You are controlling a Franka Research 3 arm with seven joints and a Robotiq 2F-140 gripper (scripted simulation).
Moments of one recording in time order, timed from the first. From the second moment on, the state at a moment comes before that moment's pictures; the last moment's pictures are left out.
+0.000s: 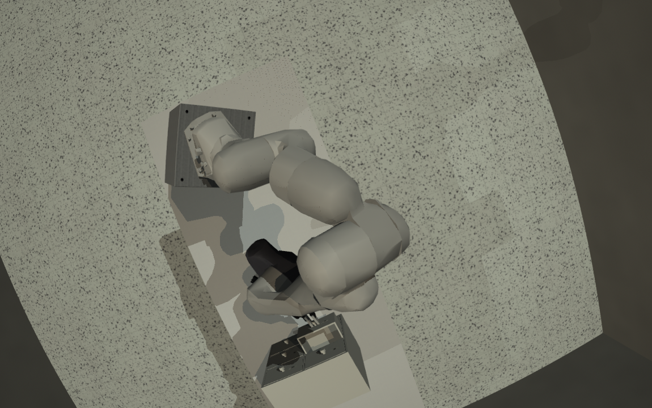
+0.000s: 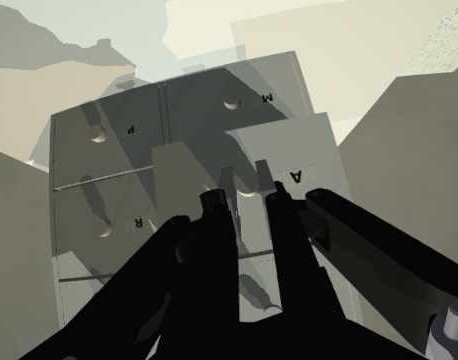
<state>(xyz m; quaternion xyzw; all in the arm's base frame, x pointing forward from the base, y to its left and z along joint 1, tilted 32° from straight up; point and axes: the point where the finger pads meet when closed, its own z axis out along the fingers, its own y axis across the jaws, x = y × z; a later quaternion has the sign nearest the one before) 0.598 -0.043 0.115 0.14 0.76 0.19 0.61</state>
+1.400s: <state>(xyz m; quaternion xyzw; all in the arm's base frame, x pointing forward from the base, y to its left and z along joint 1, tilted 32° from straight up) 0.594 -0.043 0.114 0.14 0.76 0.19 0.61</state>
